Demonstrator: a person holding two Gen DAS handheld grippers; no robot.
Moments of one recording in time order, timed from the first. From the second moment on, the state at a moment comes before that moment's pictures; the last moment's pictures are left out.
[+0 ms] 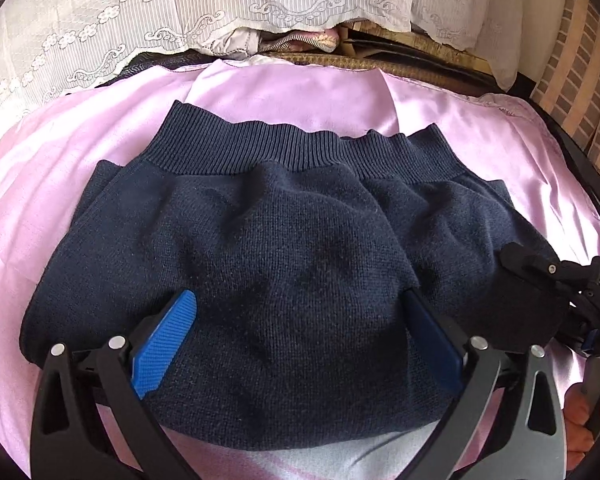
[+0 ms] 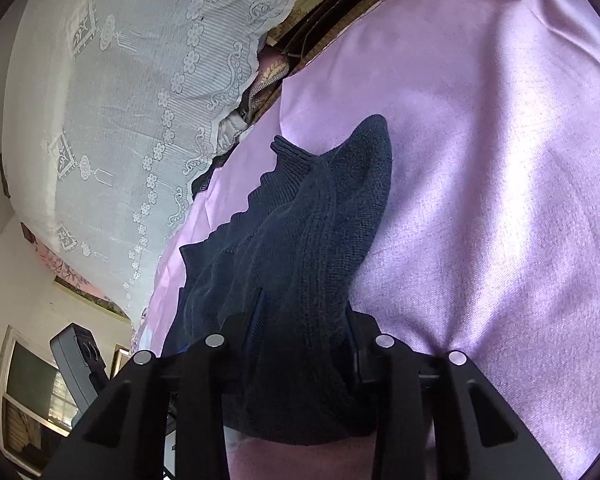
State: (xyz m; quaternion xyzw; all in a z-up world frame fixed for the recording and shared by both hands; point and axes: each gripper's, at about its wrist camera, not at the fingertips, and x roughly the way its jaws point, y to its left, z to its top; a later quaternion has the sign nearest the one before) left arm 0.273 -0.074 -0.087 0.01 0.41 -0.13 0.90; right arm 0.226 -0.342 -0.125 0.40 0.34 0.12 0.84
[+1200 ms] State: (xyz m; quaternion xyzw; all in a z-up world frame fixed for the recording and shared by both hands) left arm 0.246 0.009 -0.050 -0.04 0.33 -0.07 0.94; right arm 0.225 -0.343 -0.121 0.37 0.33 0.12 0.86
